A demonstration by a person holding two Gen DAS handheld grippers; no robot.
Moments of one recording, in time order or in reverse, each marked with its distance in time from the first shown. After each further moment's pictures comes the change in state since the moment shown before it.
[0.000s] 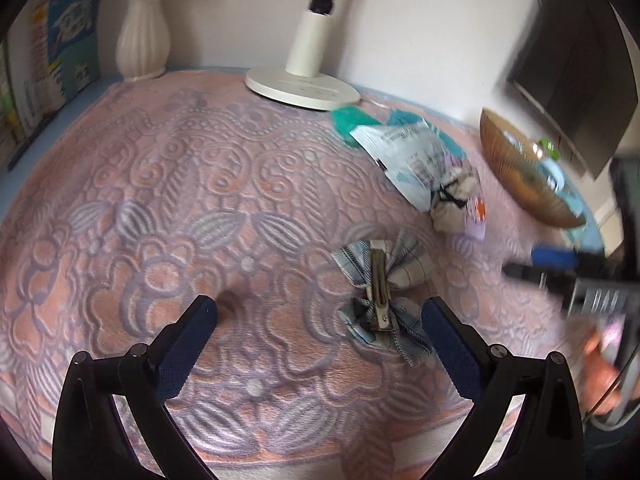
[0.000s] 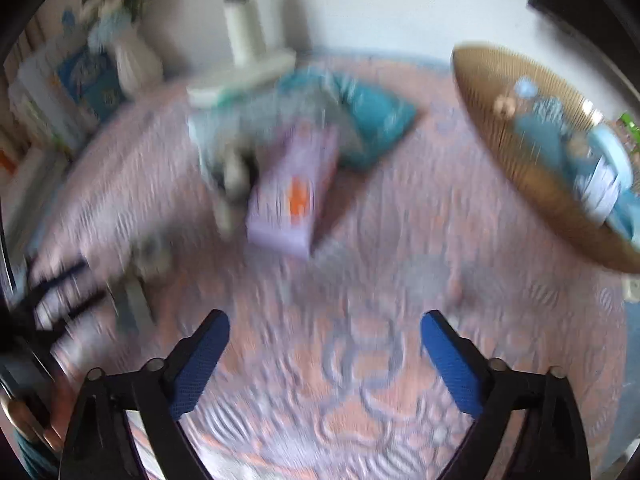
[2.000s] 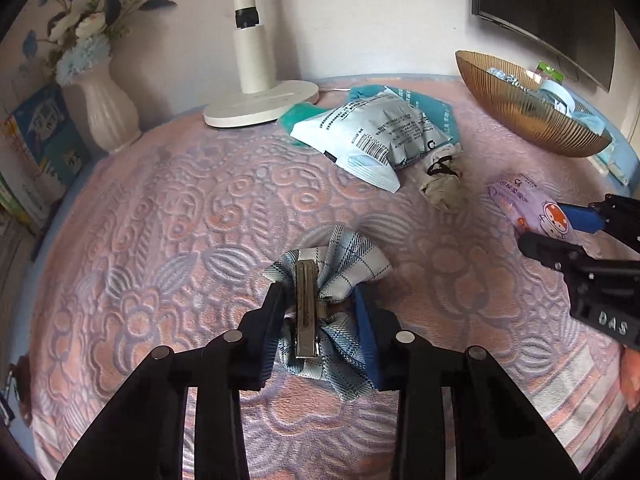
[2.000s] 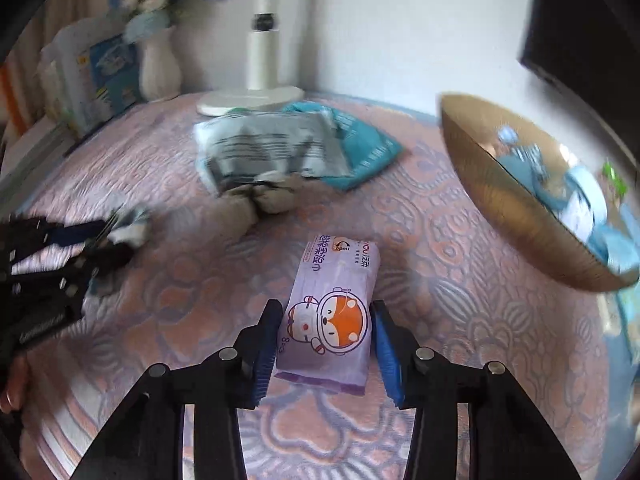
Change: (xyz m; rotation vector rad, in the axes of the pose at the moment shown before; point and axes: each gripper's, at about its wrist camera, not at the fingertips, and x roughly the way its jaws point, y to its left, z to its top) left arm 0.021 -0.064 -0.004 0.280 -0.017 0.201; right arm -0.001 0.004 -0.049 -0.193 -0.191 -0.095
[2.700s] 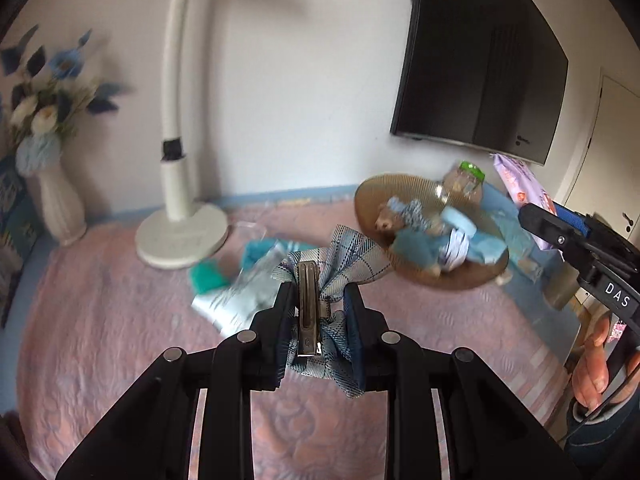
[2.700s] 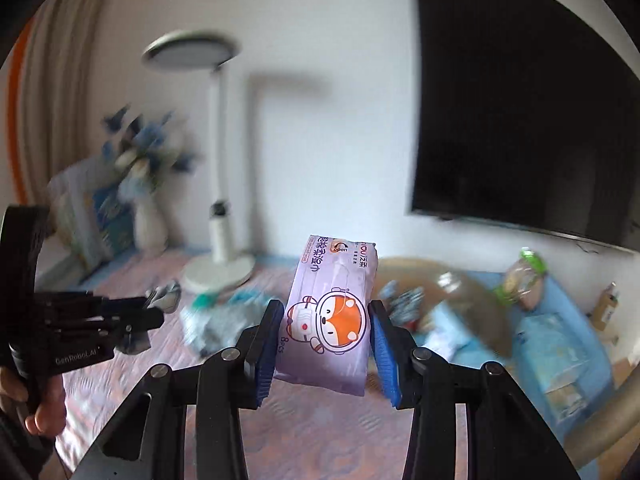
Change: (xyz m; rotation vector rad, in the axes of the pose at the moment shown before) left arm -0.081 -0.041 0.099 -0.041 -0.227 -0.252; right arm -0.155 -0.104 0.043 0.164 -0.446 -0.071
